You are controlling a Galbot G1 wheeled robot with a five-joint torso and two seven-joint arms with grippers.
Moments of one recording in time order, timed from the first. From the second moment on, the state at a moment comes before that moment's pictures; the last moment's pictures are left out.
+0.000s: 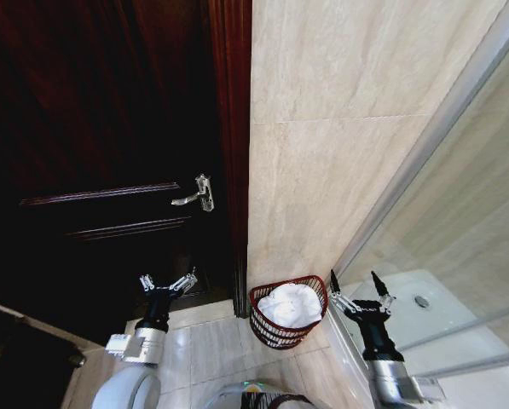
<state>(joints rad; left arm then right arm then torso) 1.82 -1.48 -0.64 -2.35 -0.25 -0.11 0.04 -1.97 1.48 0.60 2.39 0.12 0.26 0.01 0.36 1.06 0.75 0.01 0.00</state>
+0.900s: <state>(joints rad) 1.82 -1.48 -0.64 -2.35 -0.25 -0.11 0.04 -1.96 1.48 0.60 2.39 0.12 0.26 0.01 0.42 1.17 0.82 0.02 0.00</state>
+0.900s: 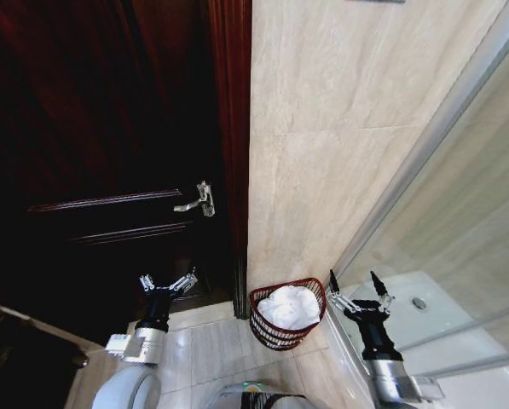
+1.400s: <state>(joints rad) 1.82 -1.48 -0.64 -2.35 -0.25 -0.11 0.04 -1.96 1.48 0.60 2.38 0.12 0.26 0.01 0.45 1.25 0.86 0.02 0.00</state>
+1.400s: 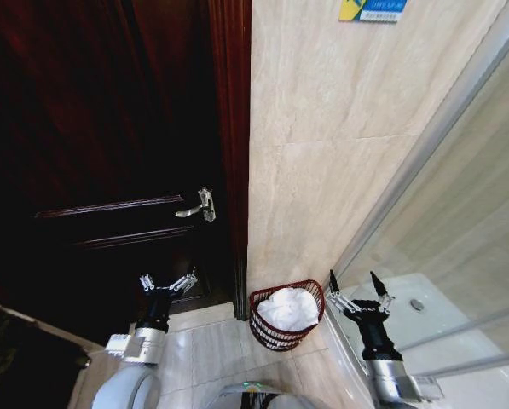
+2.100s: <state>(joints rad) 1.82 -1.48 -0.64 -2.35 -0.25 -0.11 0.04 -1.96 1.48 0.60 2.38 0.12 0.26 0.01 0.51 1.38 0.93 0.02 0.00</state>
